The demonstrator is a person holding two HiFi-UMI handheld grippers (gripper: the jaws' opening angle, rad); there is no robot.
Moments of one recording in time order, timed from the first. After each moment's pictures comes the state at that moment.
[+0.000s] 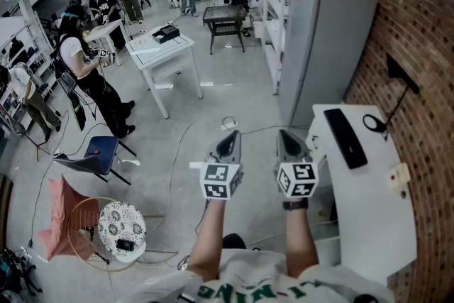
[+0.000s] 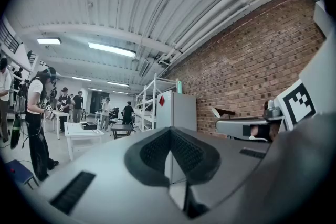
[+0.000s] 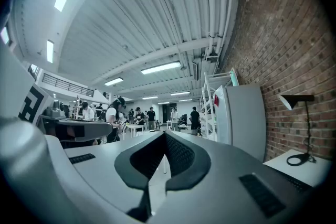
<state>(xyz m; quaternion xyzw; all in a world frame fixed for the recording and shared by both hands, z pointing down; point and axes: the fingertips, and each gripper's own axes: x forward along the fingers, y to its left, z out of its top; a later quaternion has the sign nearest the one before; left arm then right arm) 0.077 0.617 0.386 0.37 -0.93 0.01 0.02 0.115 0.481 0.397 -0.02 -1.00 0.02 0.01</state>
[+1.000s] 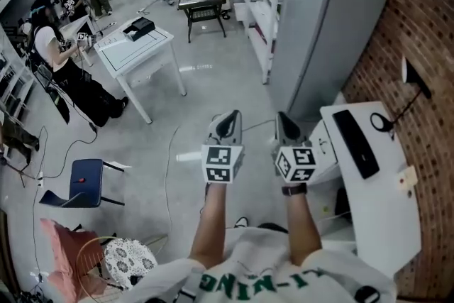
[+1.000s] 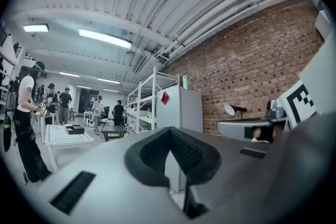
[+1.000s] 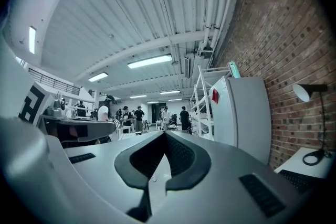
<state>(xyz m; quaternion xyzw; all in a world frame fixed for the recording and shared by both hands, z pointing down) -0.199 0.593 0.396 0.43 -0.90 0.02 0.02 -0.143 0.474 0.409 0.04 -1.00 0.02 0.01</state>
